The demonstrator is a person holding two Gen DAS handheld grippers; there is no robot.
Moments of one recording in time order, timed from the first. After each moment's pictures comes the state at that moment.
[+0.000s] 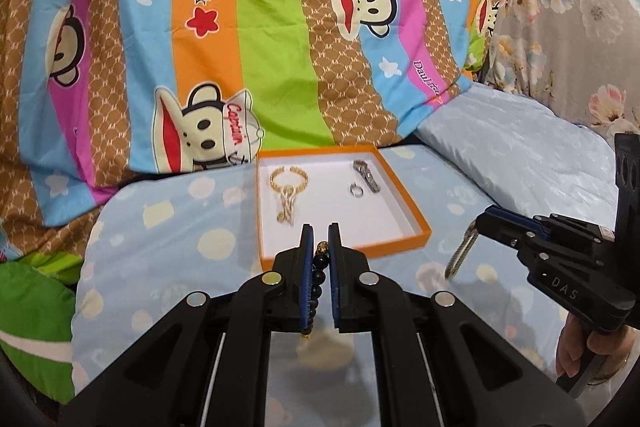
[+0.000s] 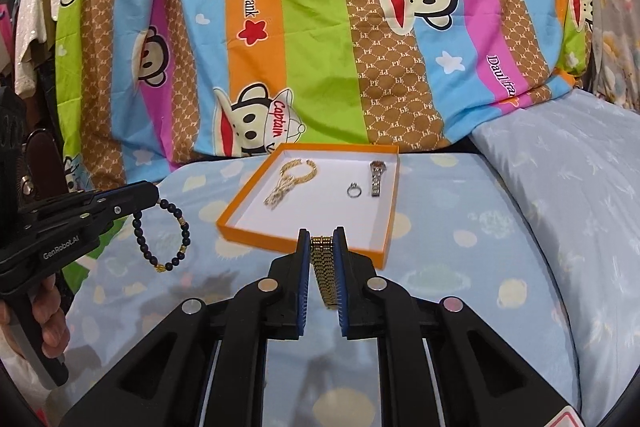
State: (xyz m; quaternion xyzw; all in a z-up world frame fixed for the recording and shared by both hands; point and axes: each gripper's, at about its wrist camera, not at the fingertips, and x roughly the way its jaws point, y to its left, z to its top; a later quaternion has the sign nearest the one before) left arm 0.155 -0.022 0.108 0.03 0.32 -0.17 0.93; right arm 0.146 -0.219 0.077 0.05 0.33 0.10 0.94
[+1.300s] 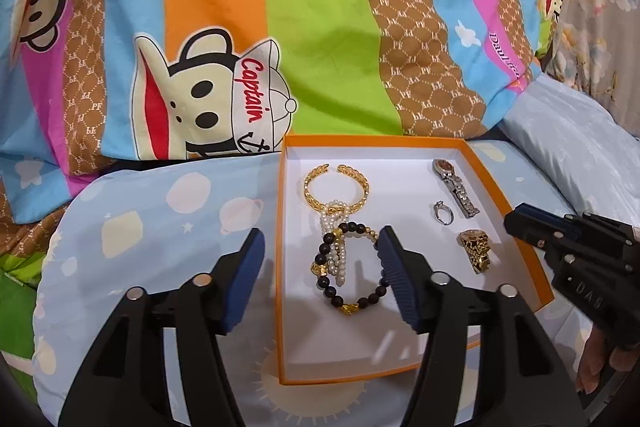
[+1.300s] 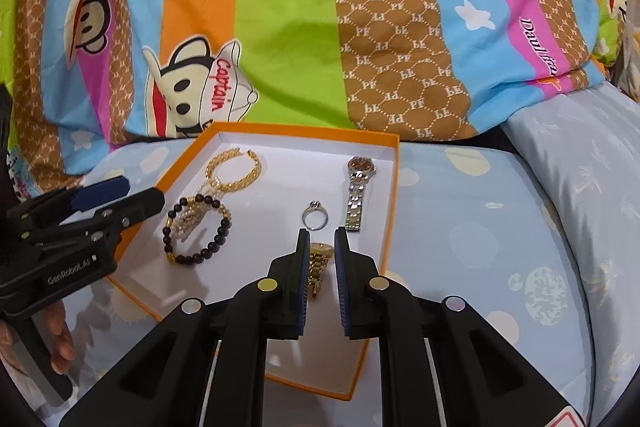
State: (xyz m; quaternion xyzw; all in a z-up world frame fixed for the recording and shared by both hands) left arm 0.287 -0.026 0.025 0.01 0.37 -0.10 0.92; right arm 0.282 -0.223 0.011 0.03 0.39 0.08 0.92
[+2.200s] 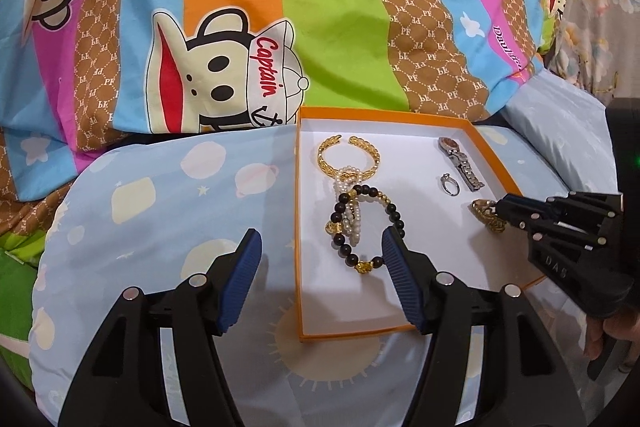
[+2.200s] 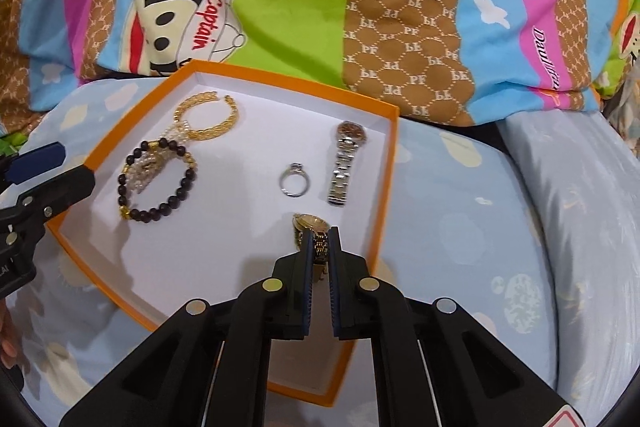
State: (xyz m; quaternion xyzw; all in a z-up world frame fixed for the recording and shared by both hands) left arm 0.270 -0.014 0.012 0.01 0.39 -0.10 0.92; right arm 0.300 -0.204 -0.014 -0.09 0.46 0.04 0.89
